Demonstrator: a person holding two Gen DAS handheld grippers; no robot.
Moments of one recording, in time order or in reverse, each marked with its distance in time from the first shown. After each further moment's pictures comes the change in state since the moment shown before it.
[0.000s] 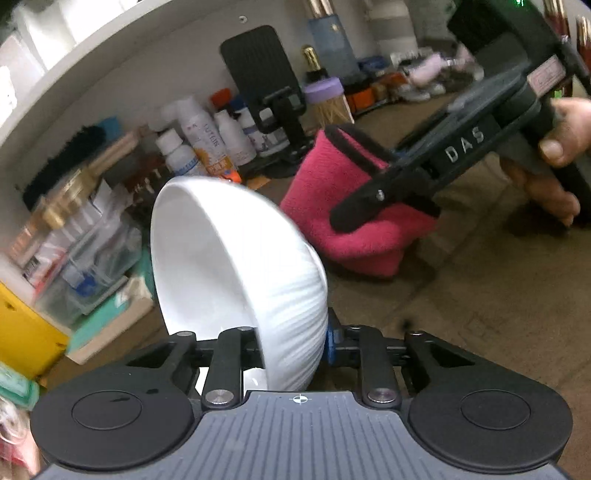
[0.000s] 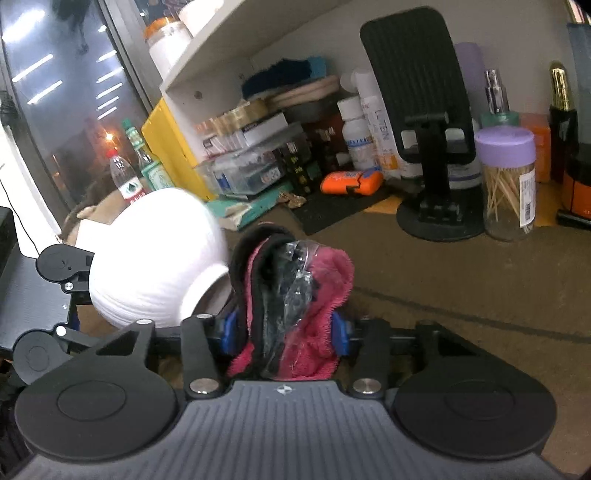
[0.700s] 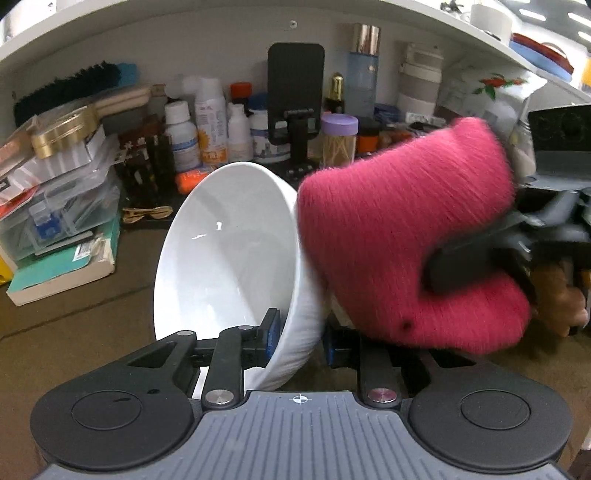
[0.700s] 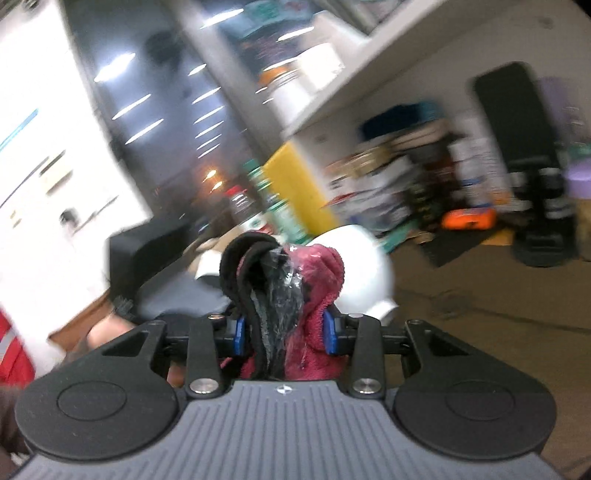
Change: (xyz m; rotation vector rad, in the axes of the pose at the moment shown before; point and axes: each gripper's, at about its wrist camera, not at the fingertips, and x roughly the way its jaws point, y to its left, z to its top) left arm -0.006 0.032 0.006 -0.279 -0.045 -0.205; right arm -0.036 0.033 0.002 0.023 -0.081 0.412
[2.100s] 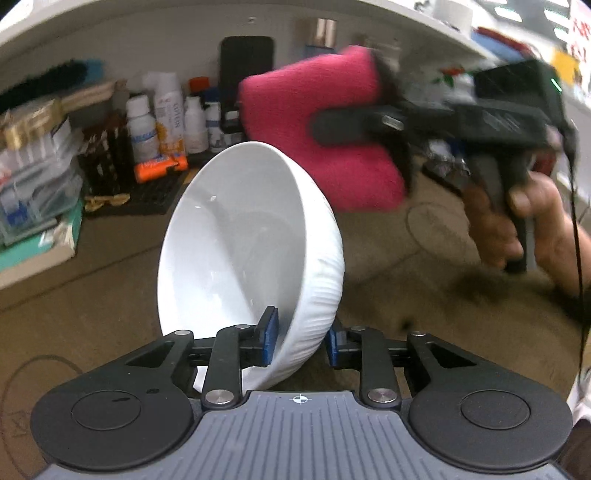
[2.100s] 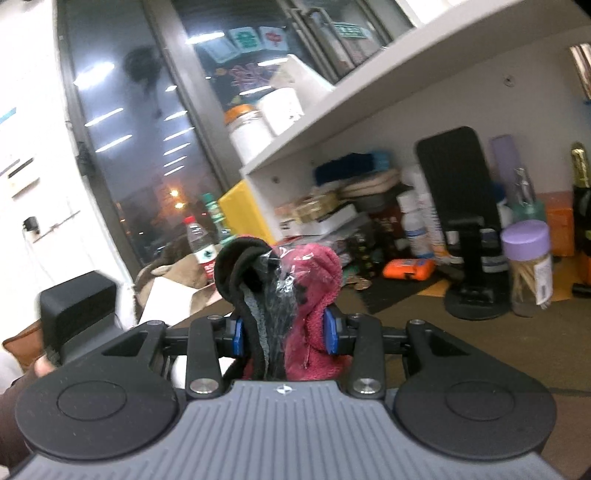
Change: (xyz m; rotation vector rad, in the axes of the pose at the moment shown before) left arm -0.008 -0.019 -0.017 -0.022 -0.012 -0.099; right arm -0.027 -0.017 0.011 -0.048 -0.099 -0.139
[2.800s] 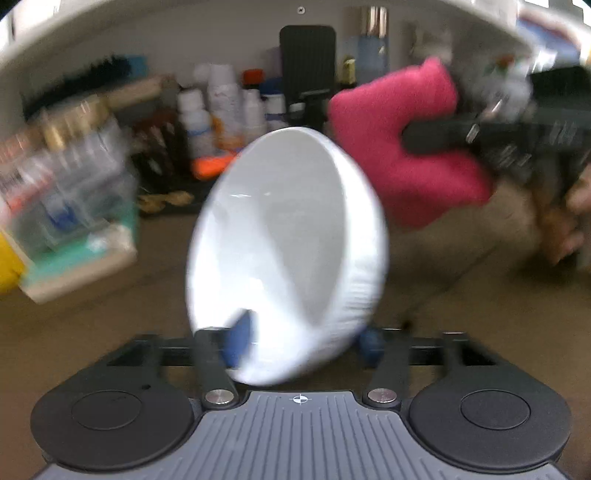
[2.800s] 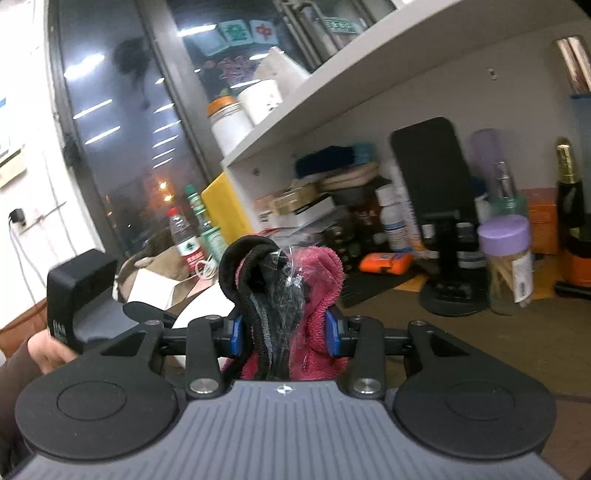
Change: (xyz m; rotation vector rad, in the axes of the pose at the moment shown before) left arm 0.014 0.023 0.005 0.117 0.024 0.244; right arm 0.002 -0.026 0.001 0.015 0.004 -0.079
